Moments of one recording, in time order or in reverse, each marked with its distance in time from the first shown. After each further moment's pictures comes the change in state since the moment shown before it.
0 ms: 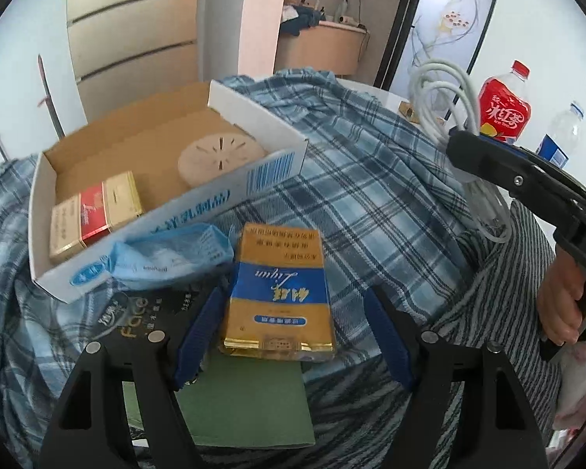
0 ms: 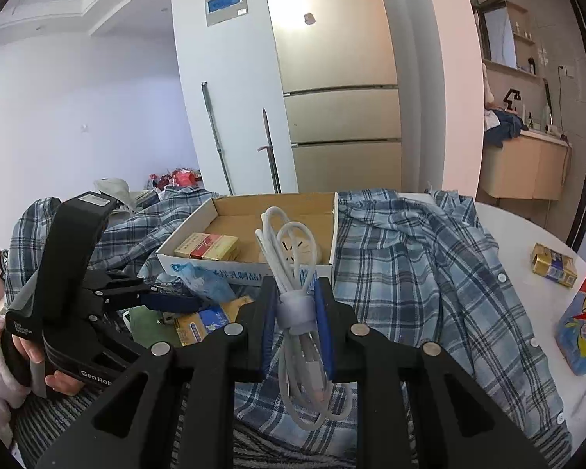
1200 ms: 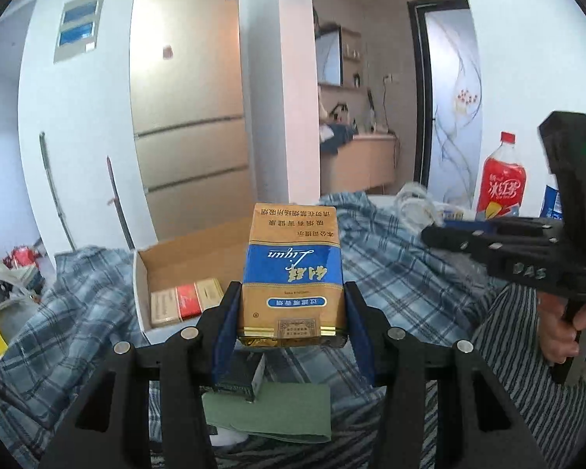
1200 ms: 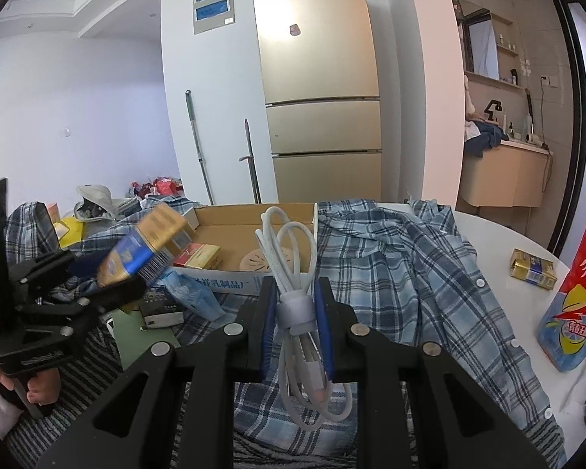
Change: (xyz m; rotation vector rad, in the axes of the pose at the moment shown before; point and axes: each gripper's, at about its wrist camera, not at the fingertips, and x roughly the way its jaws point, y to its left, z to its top) left arm -0.089 -0.026 -0.036 0.071 -0.517 0.257; right arm -0.006 0.004 -0.001 -0.009 -0.032 -0.084
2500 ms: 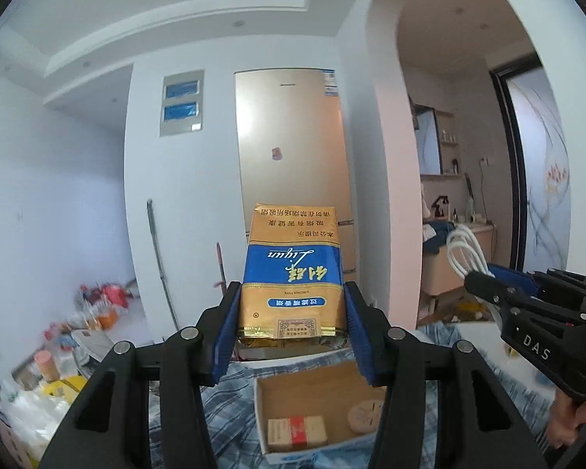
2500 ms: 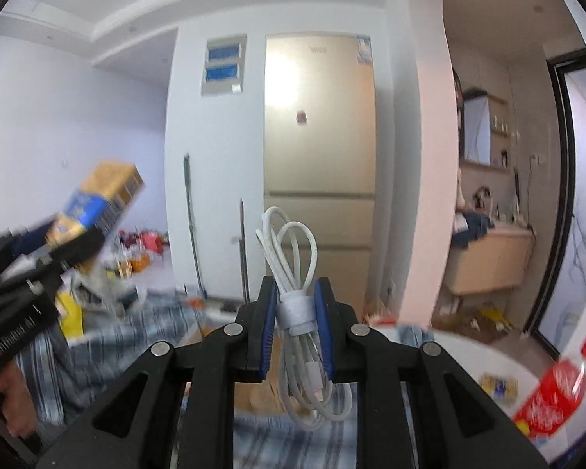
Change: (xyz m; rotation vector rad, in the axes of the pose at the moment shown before) left arm -0.083 0.026 0.146 -0.101 -0.286 0.405; right arm -0.046 0.059 0.147 -0.095 -0.306 -0.071
